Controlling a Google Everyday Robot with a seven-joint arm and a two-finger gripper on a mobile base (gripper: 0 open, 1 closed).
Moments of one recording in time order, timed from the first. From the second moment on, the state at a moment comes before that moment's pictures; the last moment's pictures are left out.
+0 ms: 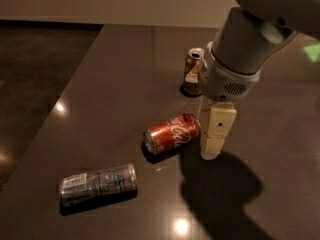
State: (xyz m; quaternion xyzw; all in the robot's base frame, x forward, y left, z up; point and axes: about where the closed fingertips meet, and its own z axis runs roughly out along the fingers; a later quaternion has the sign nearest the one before) arm 0.440 -0.083 0.910 -0.72 0.68 0.04 0.14
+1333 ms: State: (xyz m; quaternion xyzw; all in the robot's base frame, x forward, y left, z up) arm 0.450 -0.042 0.841 -0.79 0.60 0.08 0.08
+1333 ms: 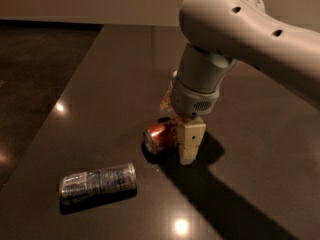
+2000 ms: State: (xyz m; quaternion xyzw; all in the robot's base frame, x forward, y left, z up) arm 0.448 -0.043 0.851 -0.79 0.59 0.09 0.10
